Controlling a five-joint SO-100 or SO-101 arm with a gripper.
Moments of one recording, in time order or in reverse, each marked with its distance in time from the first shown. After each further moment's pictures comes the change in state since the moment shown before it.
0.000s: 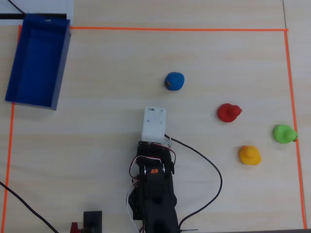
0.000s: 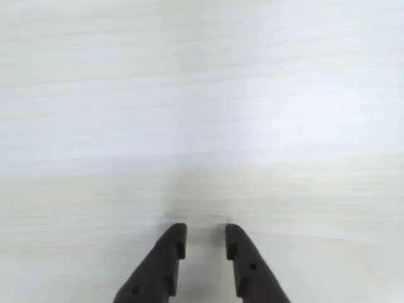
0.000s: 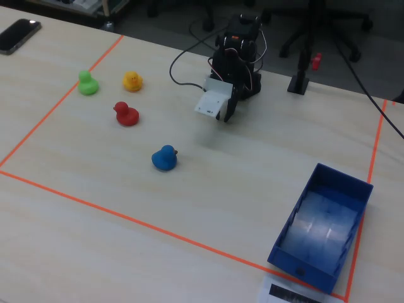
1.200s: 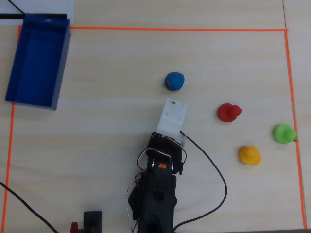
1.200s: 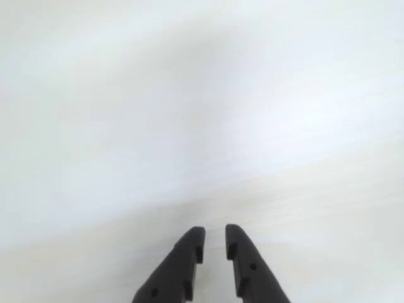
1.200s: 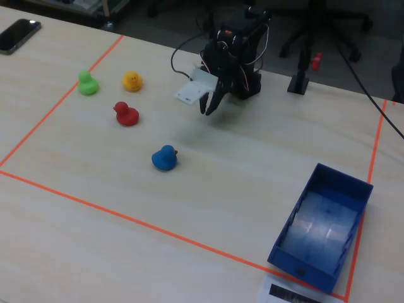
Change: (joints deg) arm 15.2 -15.0 -11.2 -10.1 -1.0
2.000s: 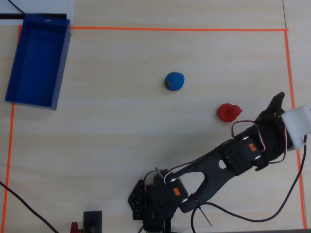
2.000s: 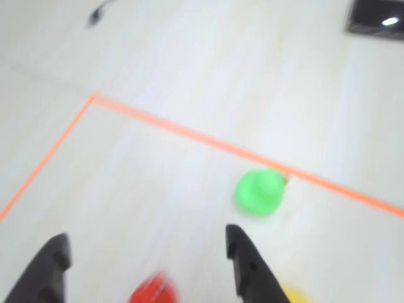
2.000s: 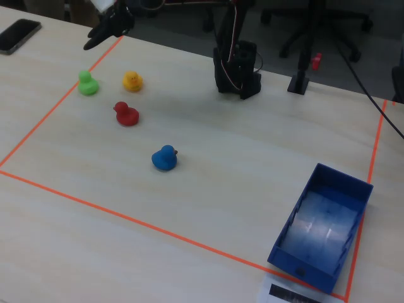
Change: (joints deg) arm 51.8 -69.4 -64.6 -37.0 -1.8
